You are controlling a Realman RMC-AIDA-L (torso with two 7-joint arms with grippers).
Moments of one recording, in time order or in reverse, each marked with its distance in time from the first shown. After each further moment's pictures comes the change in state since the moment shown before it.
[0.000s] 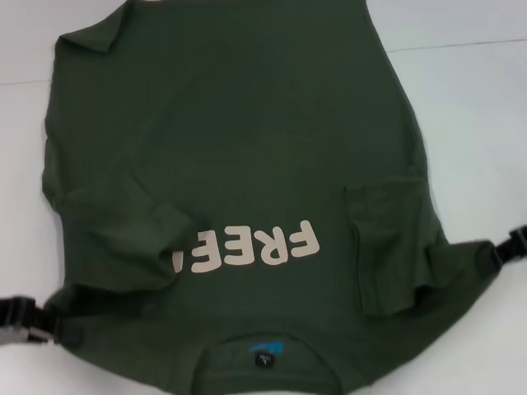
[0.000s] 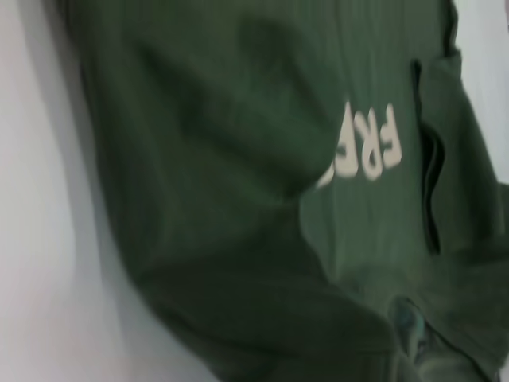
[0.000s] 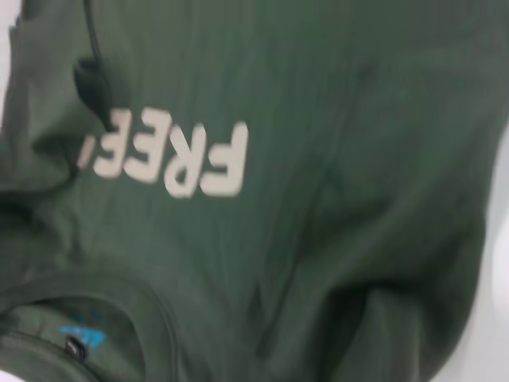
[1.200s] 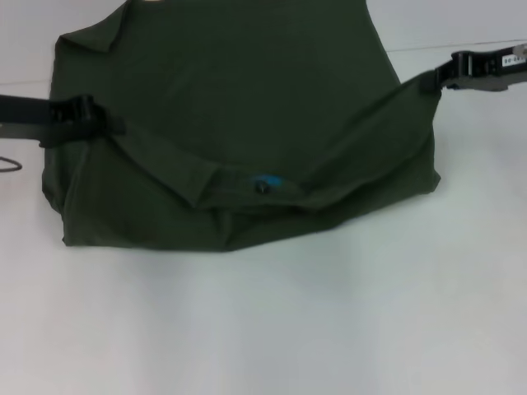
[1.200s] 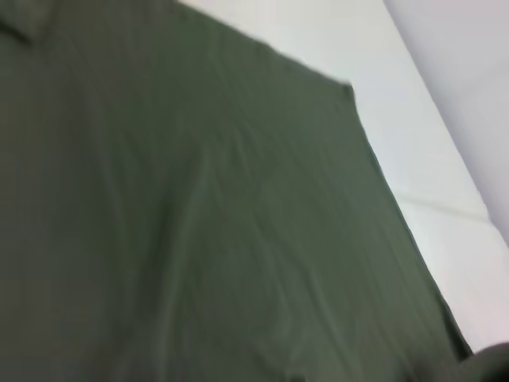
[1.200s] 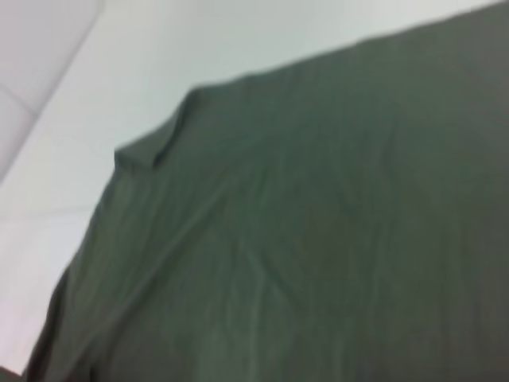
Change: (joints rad) left arm -0.264 -0.022 -0.040 0.112 -0.084 -0.550 -0.049; right arm 0.149 -0.031 0.024 0.136 0.237 0.475 0.086
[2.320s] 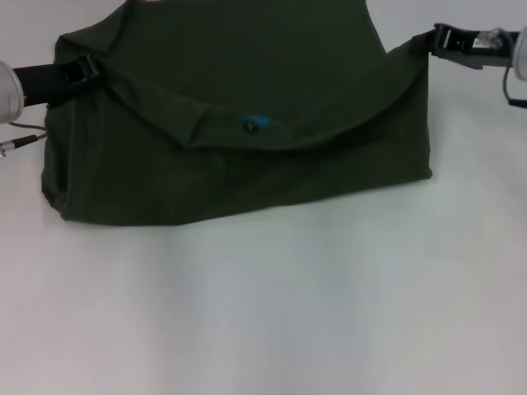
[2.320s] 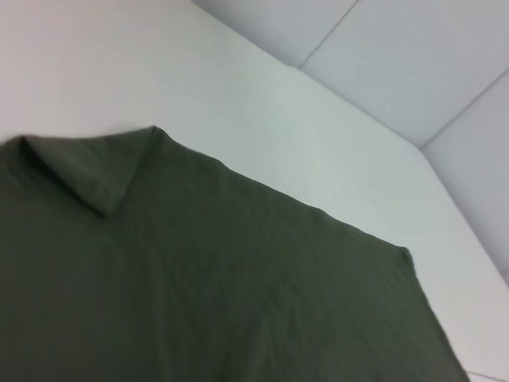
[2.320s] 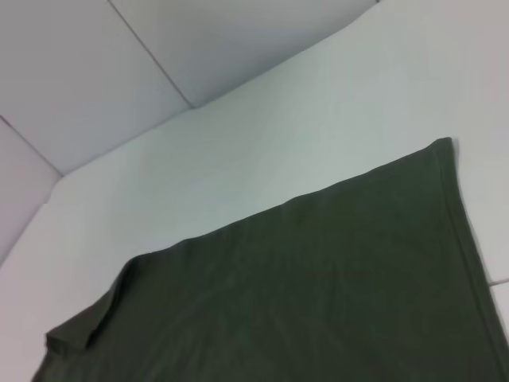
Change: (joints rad) left arm 0.000 -0.091 0.017 0.049 -0.123 -0.416 0.089; right arm 0.004 0.055 -0.012 0.222 0.209 0.470 -0.154
